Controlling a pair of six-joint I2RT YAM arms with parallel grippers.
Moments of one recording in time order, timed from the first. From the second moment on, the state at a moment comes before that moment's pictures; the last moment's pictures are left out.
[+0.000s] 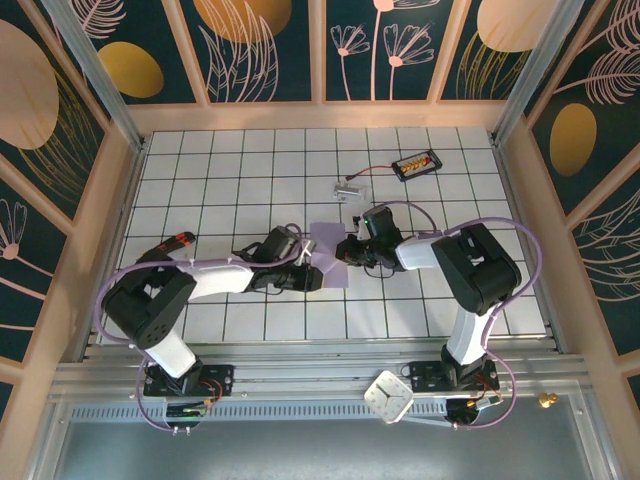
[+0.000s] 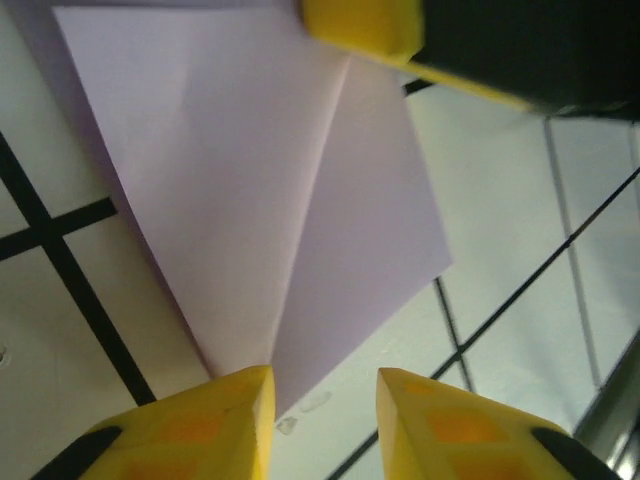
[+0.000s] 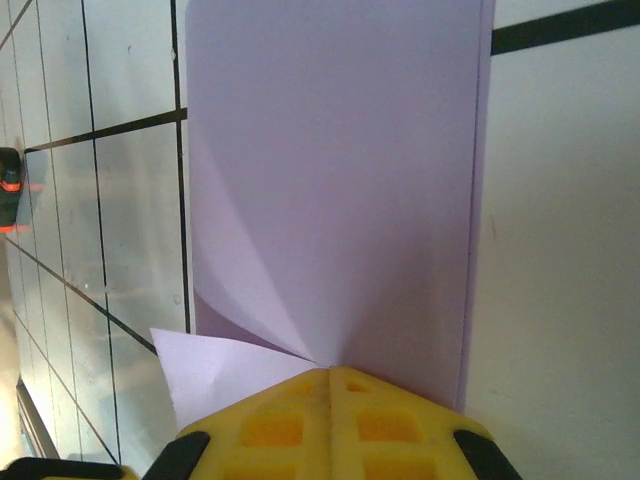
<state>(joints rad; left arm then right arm) -0.72 1.64 0.73 0.00 0.41 -0.59 0.53 1.82 0.77 0.22 -0.48 0.75</state>
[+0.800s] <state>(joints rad) -0.72 1.74 0.71 0.14 0.41 -0.65 0.52 1.82 0.75 0.25 -0.49 0.73</state>
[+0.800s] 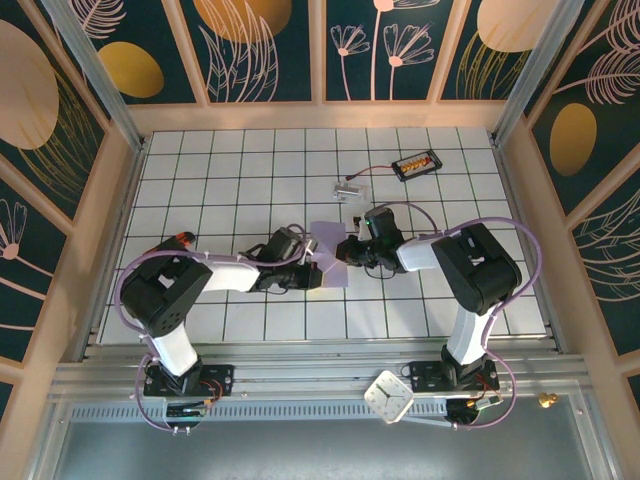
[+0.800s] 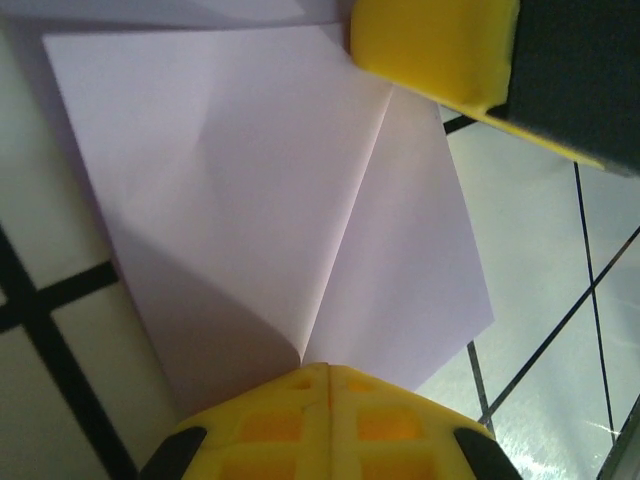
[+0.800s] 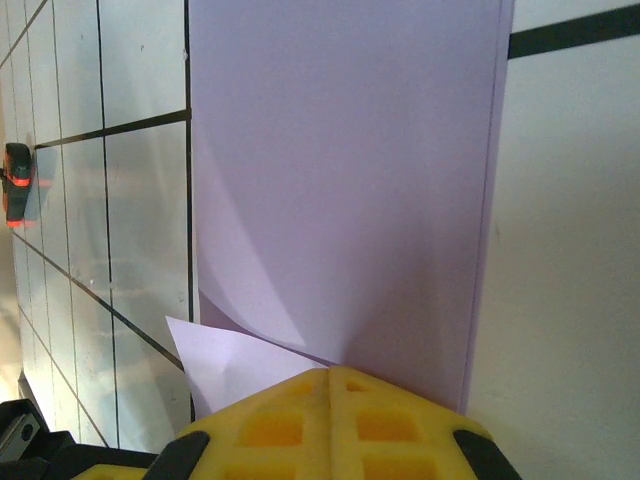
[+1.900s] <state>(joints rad) -0.65 1.79 0.83 0.15 0.38 -0.69 0.58 1.44 0.64 -0.01 -0.30 0.70</state>
